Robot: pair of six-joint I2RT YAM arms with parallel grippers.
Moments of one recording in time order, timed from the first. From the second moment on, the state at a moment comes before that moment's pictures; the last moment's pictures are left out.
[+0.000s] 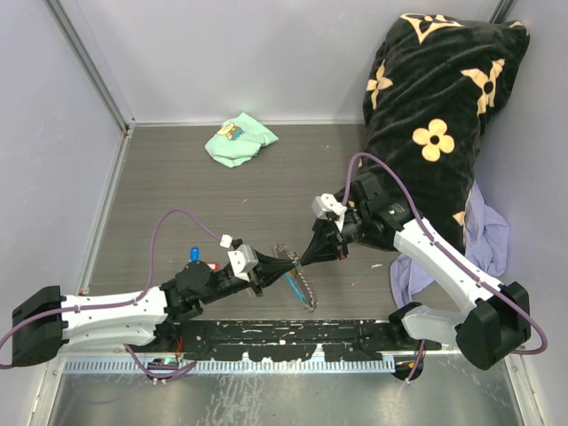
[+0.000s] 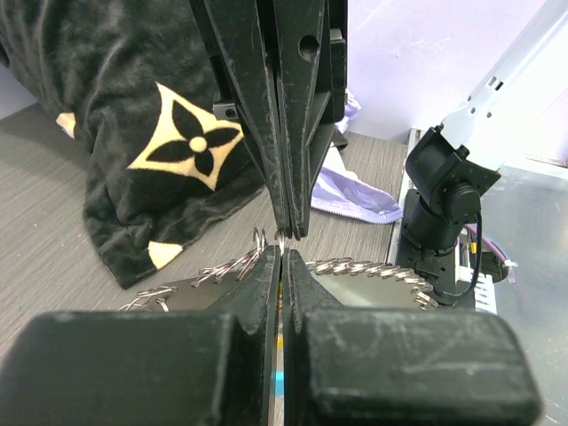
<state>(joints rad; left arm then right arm) -1.21 0.90 0.32 0.75 0.01 -0.06 0.50 1.18 0.96 -0.68 -1.36 -0.73</state>
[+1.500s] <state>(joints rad) -1.21 0.93 0.35 0.74 0.03 -0.07 0.52 1.19 0.93 -0.66 -1.34 -0.73</state>
